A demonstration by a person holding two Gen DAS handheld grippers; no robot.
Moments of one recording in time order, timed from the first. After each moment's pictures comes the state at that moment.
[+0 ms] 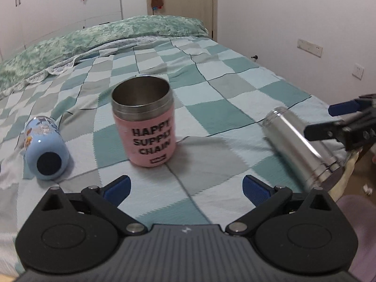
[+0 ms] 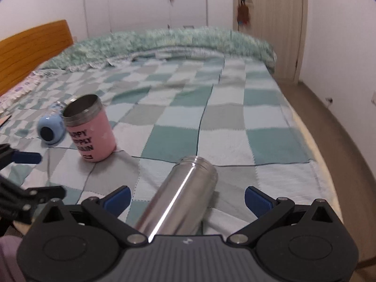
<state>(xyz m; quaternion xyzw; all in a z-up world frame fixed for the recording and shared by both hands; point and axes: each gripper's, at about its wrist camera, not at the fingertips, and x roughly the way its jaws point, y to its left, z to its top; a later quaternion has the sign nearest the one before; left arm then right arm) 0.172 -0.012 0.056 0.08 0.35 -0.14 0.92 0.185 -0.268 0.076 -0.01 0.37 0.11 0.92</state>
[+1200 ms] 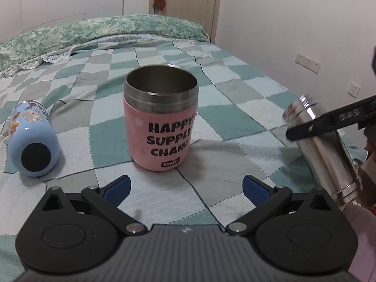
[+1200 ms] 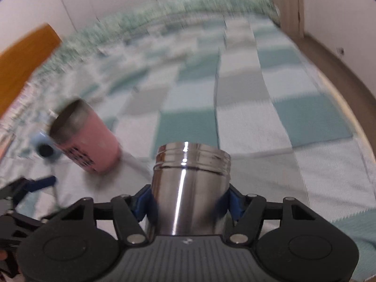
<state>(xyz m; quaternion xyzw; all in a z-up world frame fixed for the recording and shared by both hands) 0.199 0.020 0.034 0.02 0.34 -0.17 0.92 0.241 -0.254 0.059 0.09 0.42 0.14 0.89</state>
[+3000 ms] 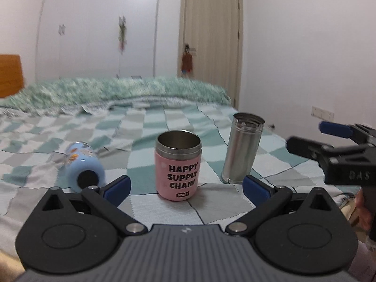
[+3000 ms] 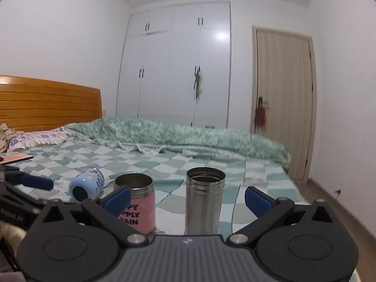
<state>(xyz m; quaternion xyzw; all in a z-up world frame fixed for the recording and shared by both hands) 0.086 0.020 0.078 0.01 0.17 -0.08 0.98 0.101 -0.214 0.086 -0.04 0.07 0.16 0.98</state>
